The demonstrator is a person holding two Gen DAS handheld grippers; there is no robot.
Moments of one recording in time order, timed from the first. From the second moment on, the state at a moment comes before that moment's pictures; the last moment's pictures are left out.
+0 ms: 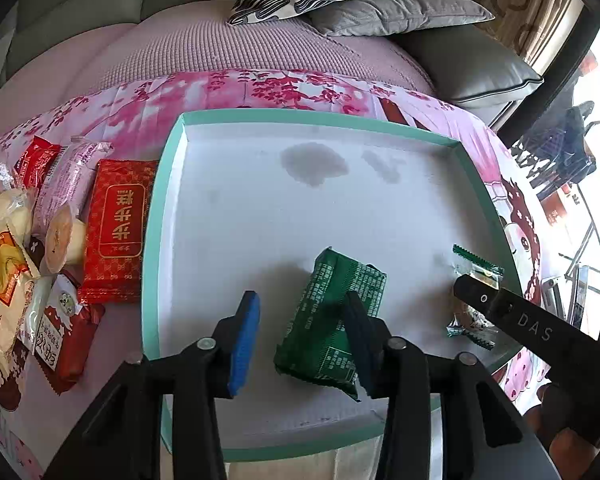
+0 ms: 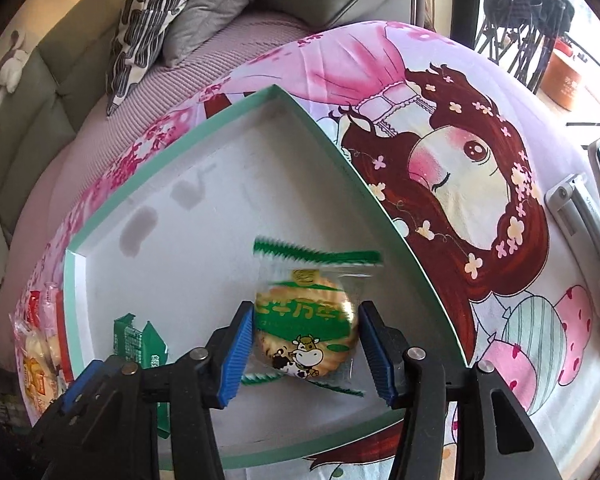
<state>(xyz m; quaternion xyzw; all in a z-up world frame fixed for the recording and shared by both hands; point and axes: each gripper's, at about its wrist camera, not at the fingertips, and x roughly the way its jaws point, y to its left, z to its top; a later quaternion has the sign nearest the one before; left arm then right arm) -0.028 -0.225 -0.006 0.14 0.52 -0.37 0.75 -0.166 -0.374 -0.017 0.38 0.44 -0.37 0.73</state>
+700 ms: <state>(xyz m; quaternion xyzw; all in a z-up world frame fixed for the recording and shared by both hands) -0.025 -0.220 0.011 0.16 0.51 -0.35 0.77 -0.160 -0.368 -0.003 0.34 0.43 -0.37 0.75</state>
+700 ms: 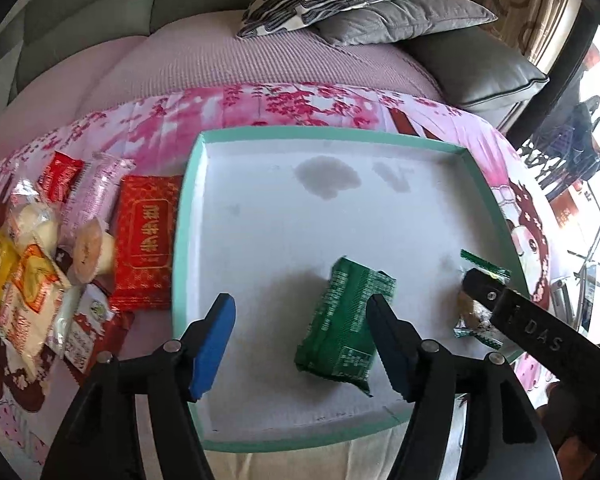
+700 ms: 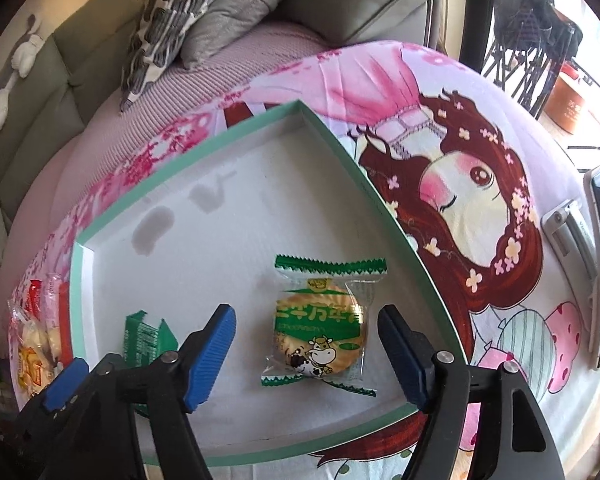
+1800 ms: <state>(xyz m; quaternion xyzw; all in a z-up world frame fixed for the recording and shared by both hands) 0.028 -0.156 0.013 0.10 0.52 -0.17 0.83 -0.139 -0.346 0.015 0.27 0.43 -0.34 0.79</state>
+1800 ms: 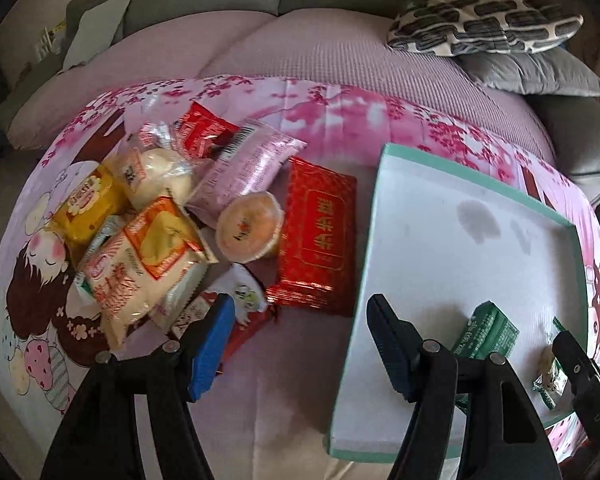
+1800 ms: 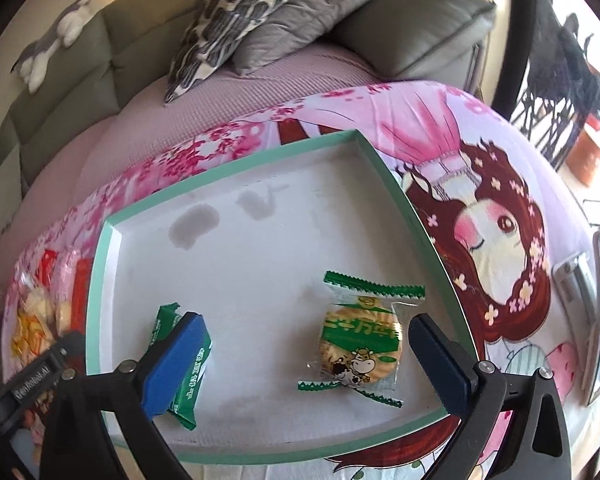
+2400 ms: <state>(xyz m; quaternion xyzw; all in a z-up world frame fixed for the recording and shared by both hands) 0.042 -0.104 0.035 0.06 0.50 -0.15 0.85 -0.112 -0.305 0.036 0.23 0.41 -0.32 0.82</state>
